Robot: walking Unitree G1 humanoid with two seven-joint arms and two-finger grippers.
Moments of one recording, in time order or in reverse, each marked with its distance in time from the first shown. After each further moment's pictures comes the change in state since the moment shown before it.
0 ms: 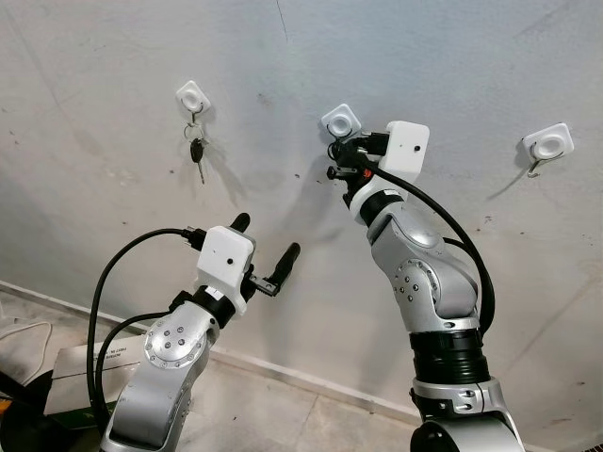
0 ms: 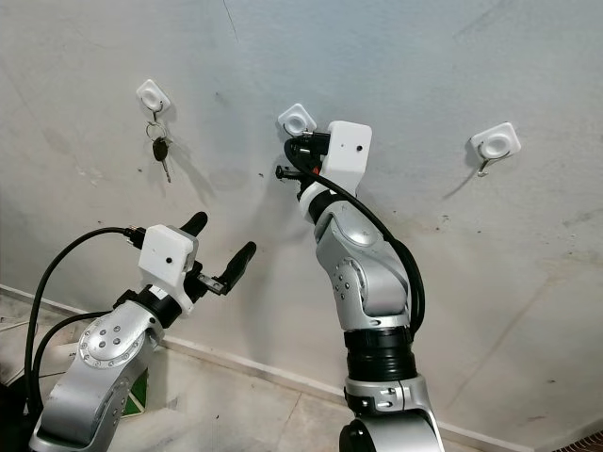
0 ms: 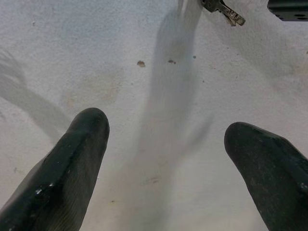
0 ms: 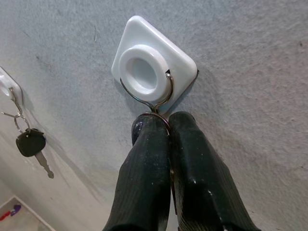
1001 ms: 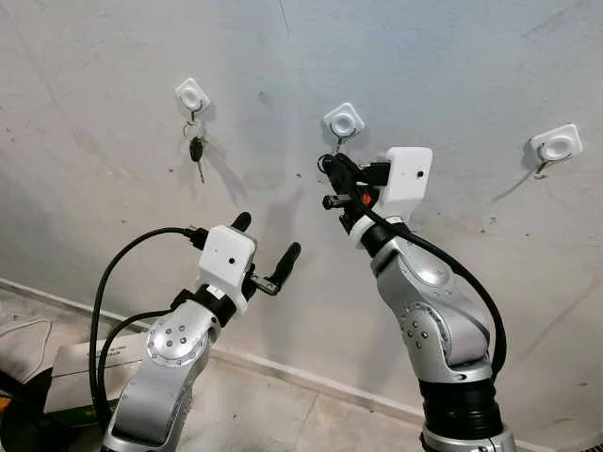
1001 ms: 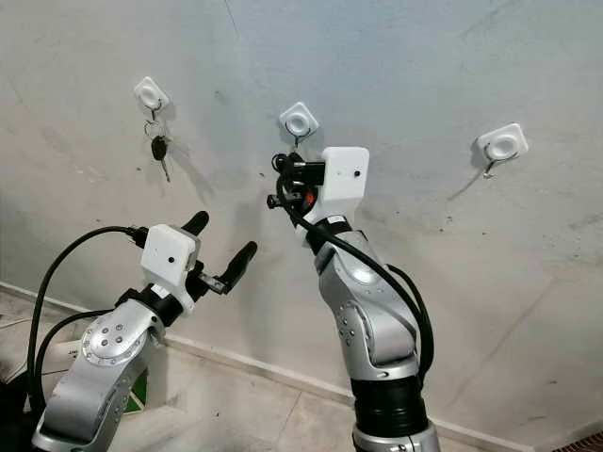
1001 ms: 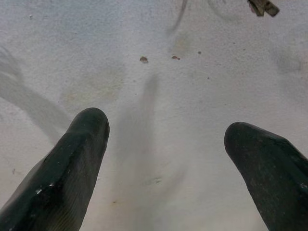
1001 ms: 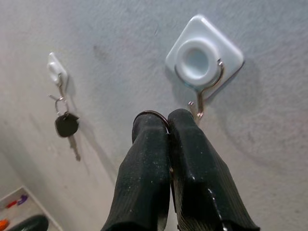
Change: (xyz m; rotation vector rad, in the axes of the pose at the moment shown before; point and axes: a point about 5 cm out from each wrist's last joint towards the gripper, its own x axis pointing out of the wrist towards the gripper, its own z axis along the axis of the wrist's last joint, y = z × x) left arm 0.002 0.000 -0.001 0.011 -0.002 -0.004; right arm -0.032 0.016 -0.005 -0.075 -0.073 0.110
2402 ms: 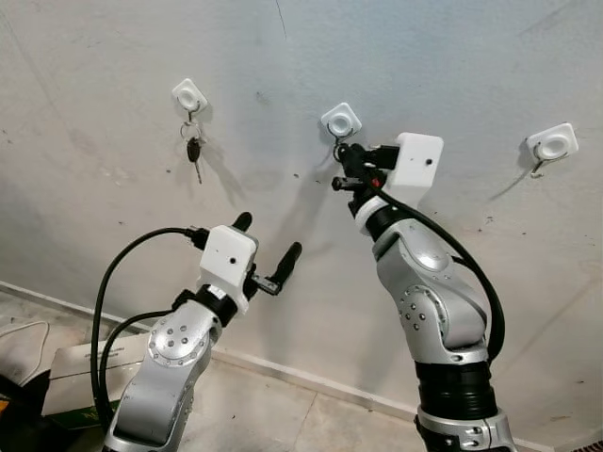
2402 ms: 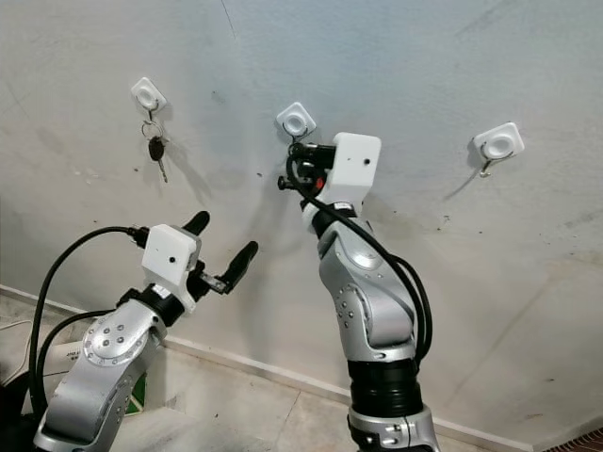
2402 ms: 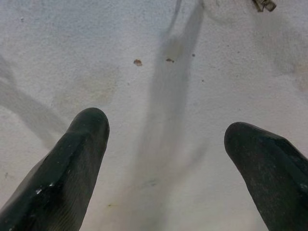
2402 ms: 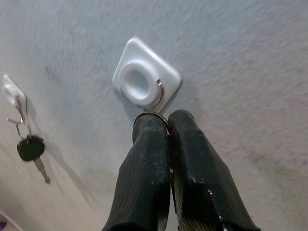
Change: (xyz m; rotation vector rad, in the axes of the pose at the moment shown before) left arm 0.001 -0.001 0.000 -0.005 -0.003 0.000; right arm 0.007 -0.014 0.006 0.046 -0.019 -0.107
